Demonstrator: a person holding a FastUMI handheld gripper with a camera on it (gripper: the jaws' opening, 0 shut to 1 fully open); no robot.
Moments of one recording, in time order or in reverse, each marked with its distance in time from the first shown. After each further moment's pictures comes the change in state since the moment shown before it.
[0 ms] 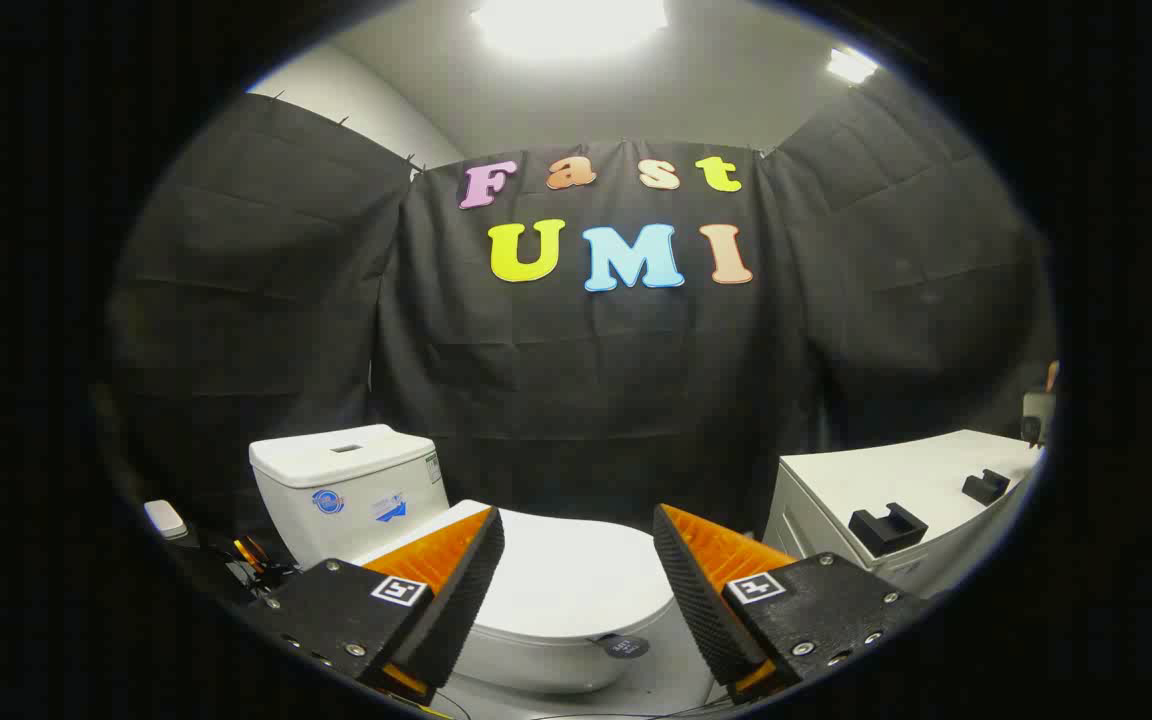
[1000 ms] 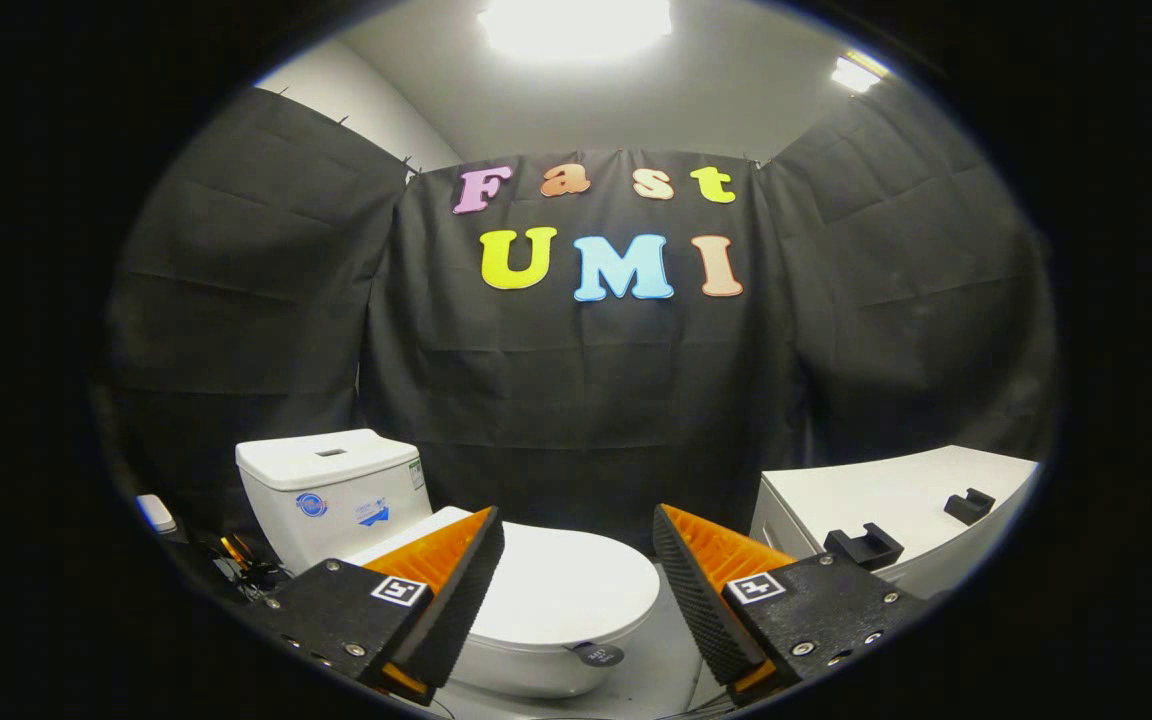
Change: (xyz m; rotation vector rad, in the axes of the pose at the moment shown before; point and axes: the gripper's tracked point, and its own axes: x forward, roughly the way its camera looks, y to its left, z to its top) arm 0.000 -0.018 0.011 -0.023 -0.018 -0.024
